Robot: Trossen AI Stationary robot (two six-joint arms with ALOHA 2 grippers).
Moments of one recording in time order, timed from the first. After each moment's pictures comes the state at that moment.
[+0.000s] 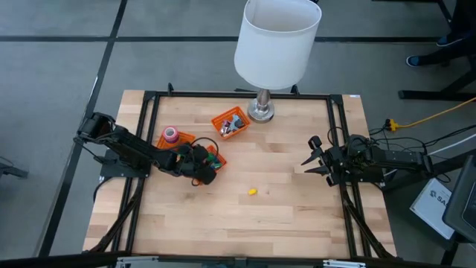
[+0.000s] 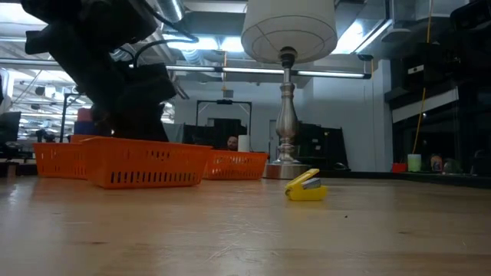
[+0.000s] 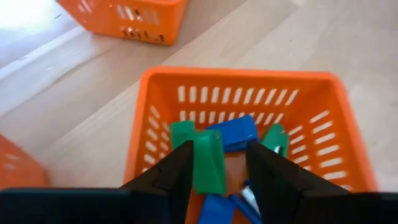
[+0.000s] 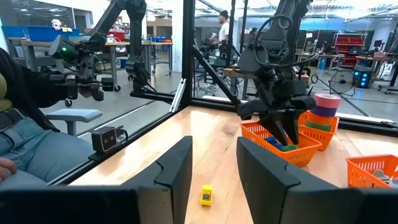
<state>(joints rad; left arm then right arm) -0.24 1.47 0.60 -0.14 -0.64 -0.88 -0.07 0.04 0.01 0.08 -0.46 -0.01</state>
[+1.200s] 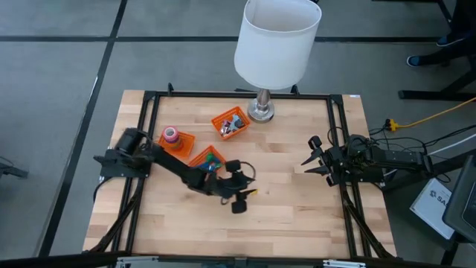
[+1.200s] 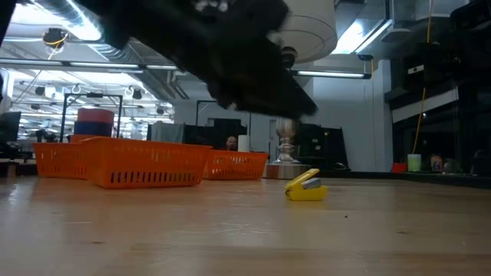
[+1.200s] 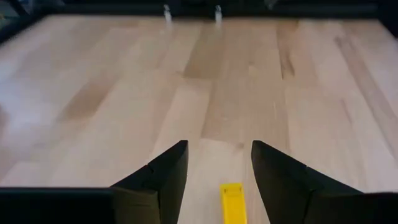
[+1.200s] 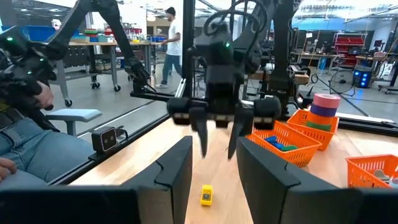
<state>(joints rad) -0.34 1.92 1.04 0.39 -0.49 -0.22 -0.07 0.04 0.01 0.08 -0.46 -0.01</state>
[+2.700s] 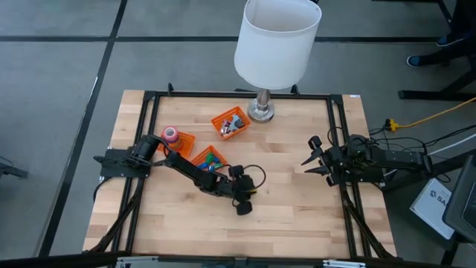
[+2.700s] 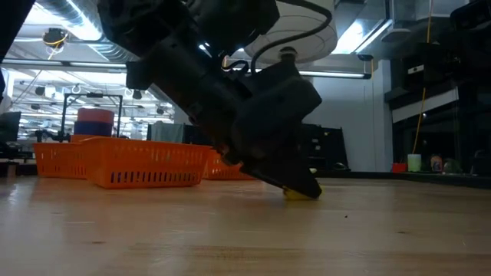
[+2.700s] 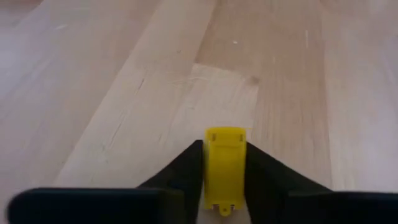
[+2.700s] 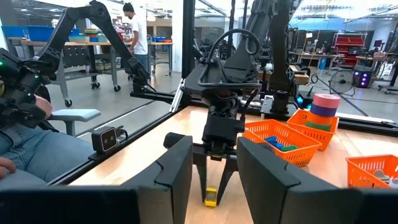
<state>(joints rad) -0.30 2.12 1.16 0.24 -0.37 -0.43 -0.07 0.04 0.01 0.08 -0.46 -0.01</state>
